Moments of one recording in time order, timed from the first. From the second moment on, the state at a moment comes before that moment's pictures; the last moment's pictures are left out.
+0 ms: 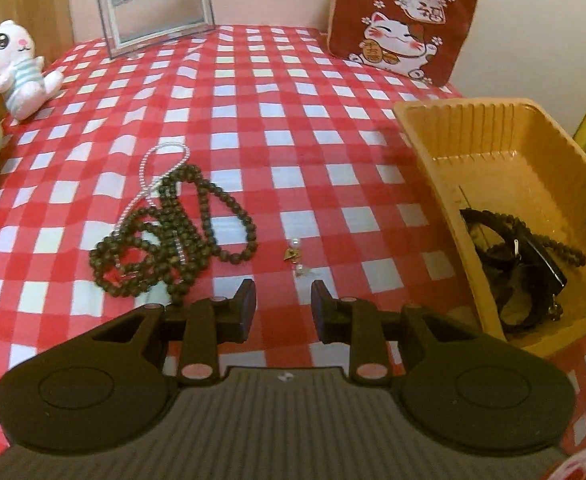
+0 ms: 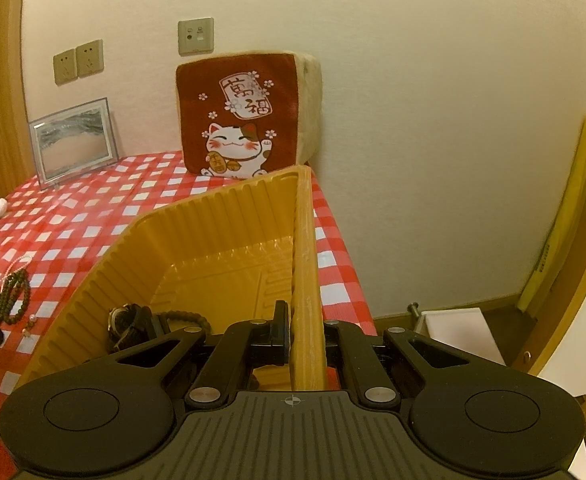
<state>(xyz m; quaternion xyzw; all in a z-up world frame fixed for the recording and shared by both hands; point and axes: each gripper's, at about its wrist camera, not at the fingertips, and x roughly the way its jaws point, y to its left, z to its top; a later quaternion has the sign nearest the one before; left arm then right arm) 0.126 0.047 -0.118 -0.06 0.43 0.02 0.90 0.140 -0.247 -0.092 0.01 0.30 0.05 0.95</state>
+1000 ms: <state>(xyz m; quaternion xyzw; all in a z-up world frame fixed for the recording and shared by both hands) 0.160 0.037 -0.138 -0.05 0.43 0.00 0.90 0.141 -0.249 -0.093 0.01 0.30 0.05 0.95</state>
